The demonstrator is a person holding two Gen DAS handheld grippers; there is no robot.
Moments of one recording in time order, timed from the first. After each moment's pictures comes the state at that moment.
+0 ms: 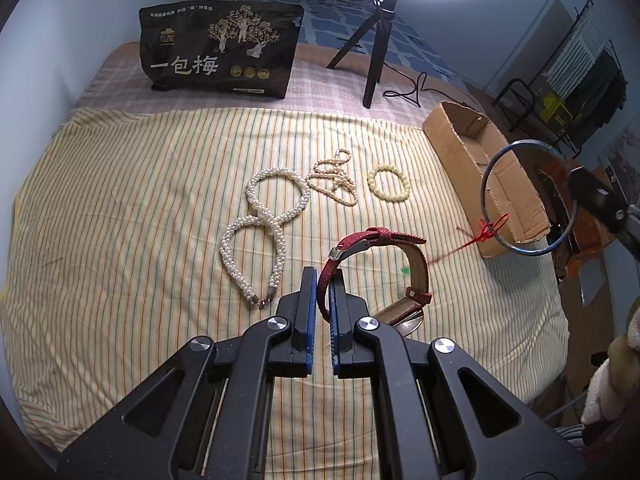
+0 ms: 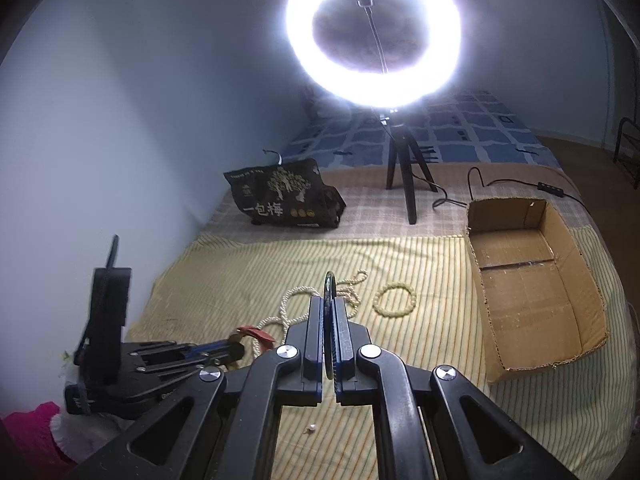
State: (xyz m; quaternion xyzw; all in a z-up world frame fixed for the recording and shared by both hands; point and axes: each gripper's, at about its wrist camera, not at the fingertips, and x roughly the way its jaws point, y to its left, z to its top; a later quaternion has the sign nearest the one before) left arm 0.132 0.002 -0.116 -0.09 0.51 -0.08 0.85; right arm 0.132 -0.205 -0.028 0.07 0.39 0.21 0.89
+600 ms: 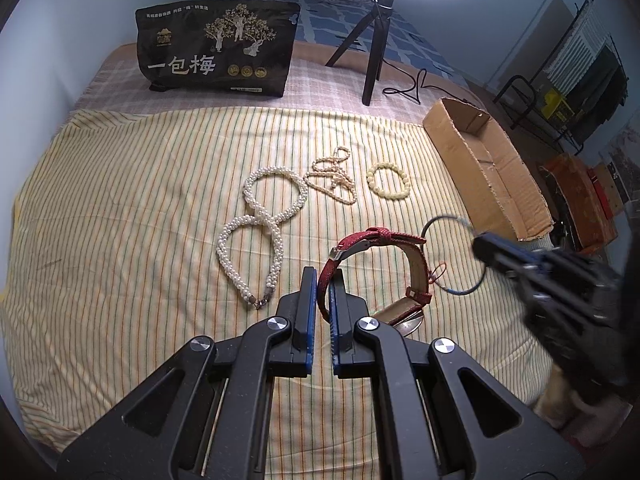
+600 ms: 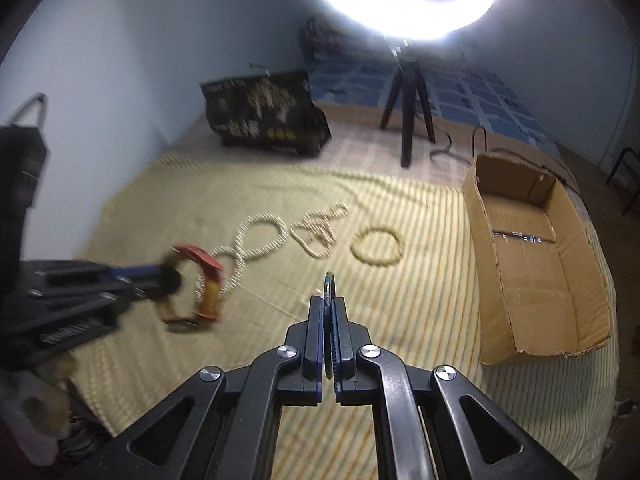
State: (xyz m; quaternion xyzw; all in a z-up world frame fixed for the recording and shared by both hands) left arm 0.133 -0.001 -0.117 -0.08 0.51 -0.08 0.85; right arm 0.147 -0.178 -0.107 -0.04 0.46 0.18 0.87
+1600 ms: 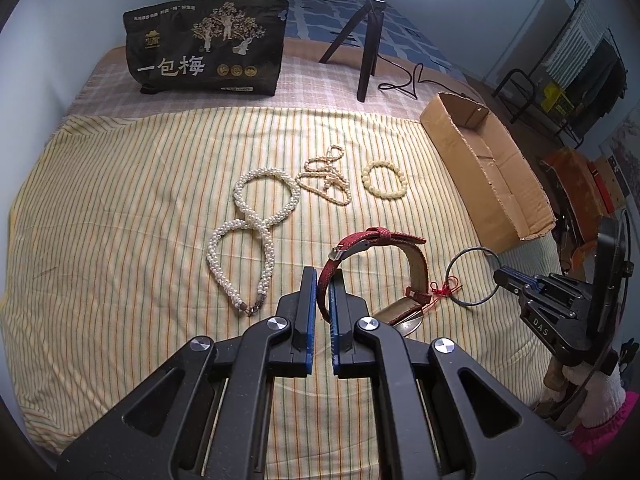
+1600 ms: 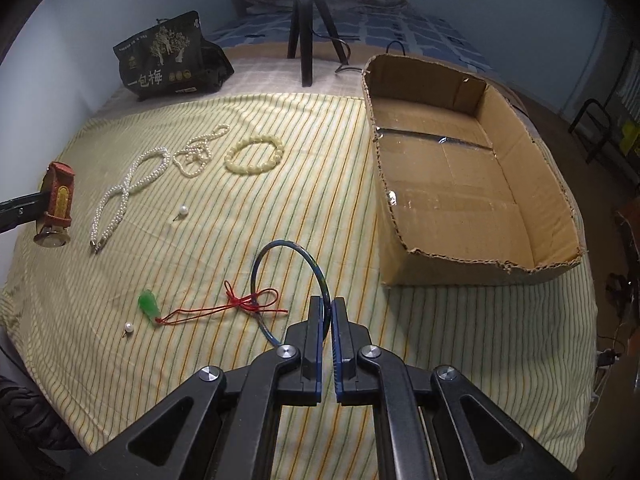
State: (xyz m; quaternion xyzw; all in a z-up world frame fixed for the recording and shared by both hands) left arm 0.141 -0.013 -0.121 -0.07 0.52 -0.09 0.85; right arm 0.147 -0.266 -0.158 -0.06 0.53 0.09 0.84
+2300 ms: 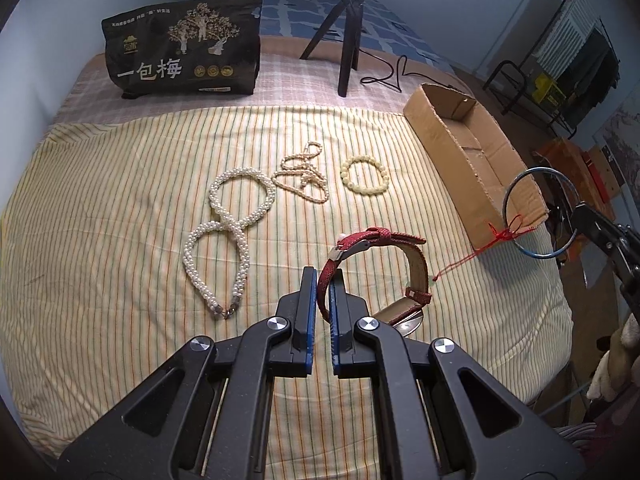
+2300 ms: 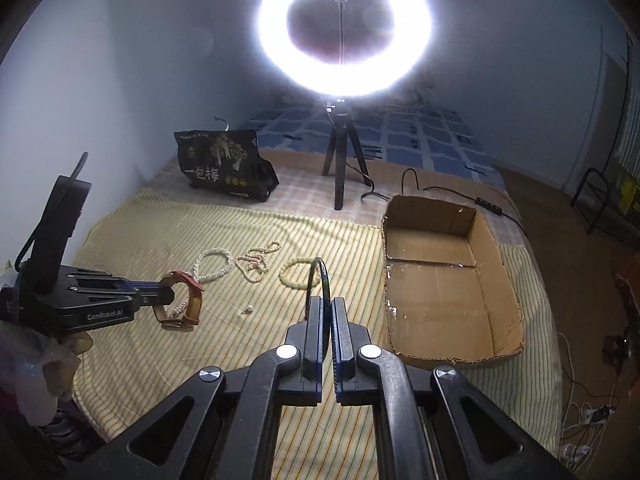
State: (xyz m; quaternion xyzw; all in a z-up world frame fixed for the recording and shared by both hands) left arm 0.143 -0.031 -0.123 -0.07 0.52 -0.10 0.85; right arm 0.117 -0.247 -0.048 -0.06 0.39 0.13 0.91
